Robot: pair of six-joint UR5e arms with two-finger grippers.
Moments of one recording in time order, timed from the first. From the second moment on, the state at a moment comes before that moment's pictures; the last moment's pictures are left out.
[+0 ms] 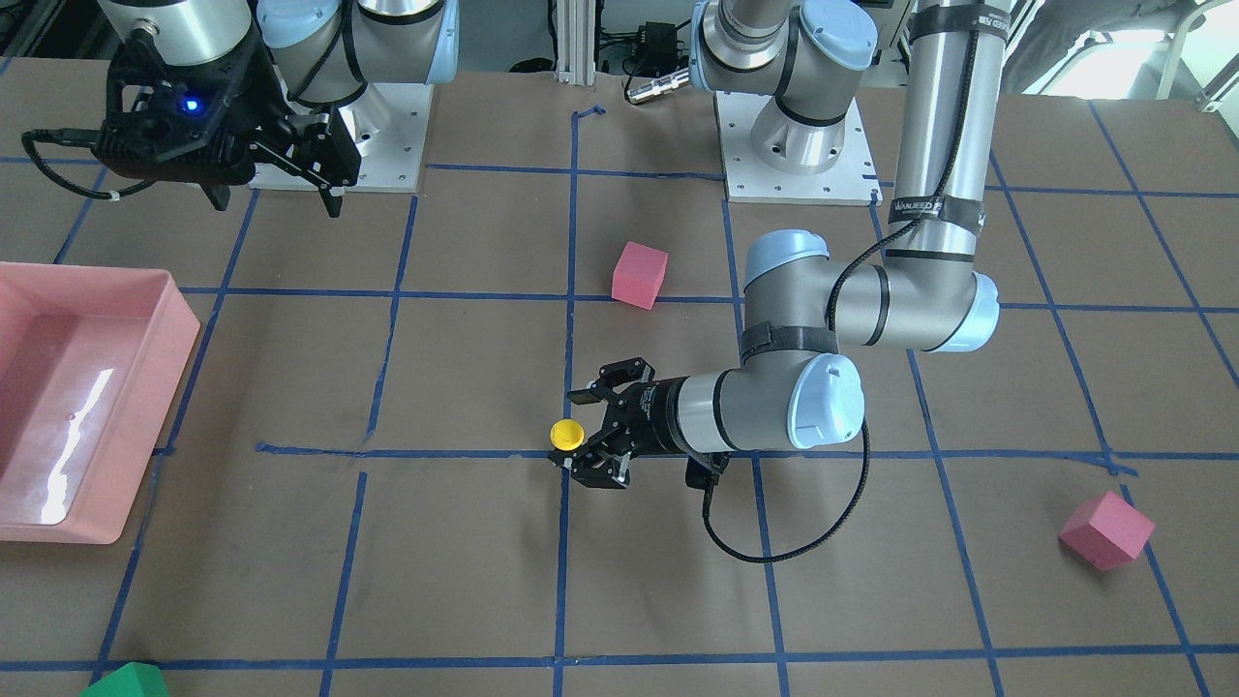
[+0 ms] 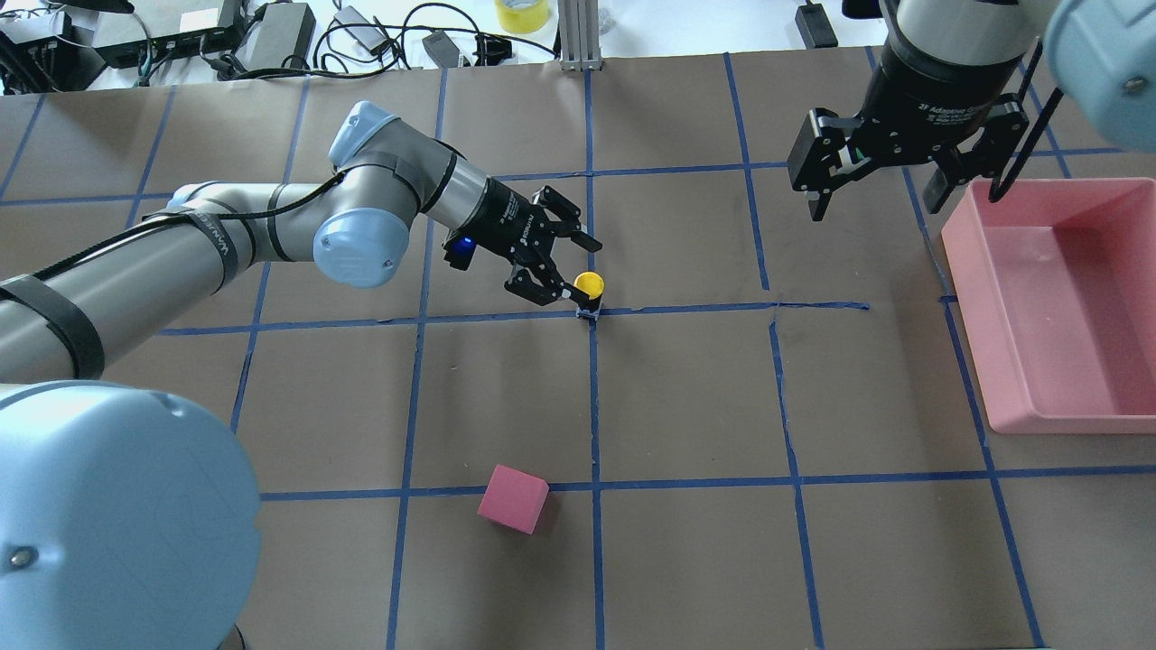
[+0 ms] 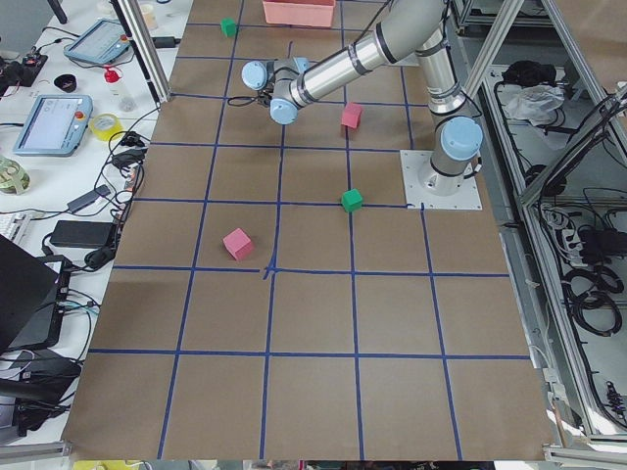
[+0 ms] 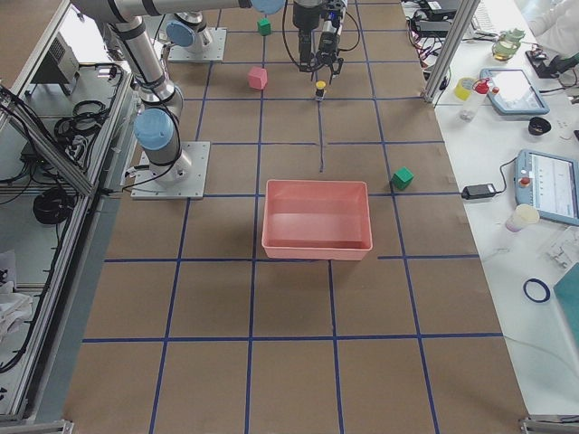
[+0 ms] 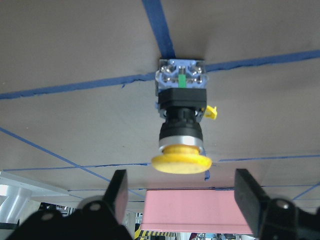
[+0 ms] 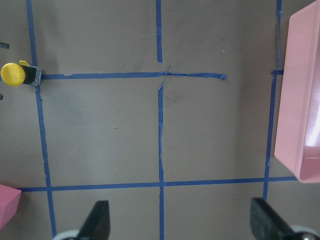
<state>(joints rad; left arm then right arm) -1.64 -2.09 -1.68 -1.14 0.74 -1.30 1.60 -1.60 1.52 -1.46 -1.62 0.04</state>
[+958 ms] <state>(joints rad) -1.63 -1.74 -1.51 -1.44 1.31 -0.80 1.60 -1.60 1.52 -1.46 -1.62 0.04</state>
